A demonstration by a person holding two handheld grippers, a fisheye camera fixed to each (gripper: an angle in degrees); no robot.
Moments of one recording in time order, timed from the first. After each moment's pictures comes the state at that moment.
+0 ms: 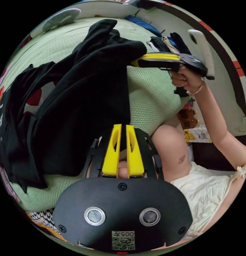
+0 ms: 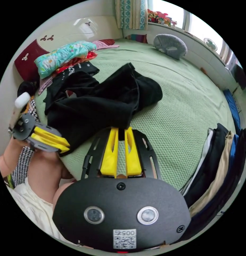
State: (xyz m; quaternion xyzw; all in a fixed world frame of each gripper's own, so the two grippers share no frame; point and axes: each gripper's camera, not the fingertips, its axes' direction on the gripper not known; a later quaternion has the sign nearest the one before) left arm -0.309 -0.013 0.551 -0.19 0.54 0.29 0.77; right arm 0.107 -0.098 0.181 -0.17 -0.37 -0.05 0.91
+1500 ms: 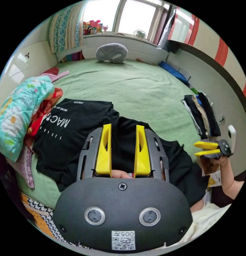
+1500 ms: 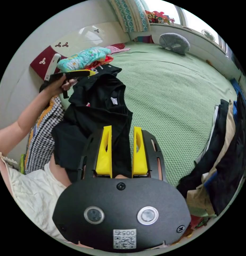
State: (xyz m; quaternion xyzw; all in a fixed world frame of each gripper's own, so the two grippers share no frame) left arm -0.380 -0.156 0.580 -0.02 0.44 0.08 0.89; right arm 0.126 -0.054 0.136 -0.20 -0.43 -0.02 0.88
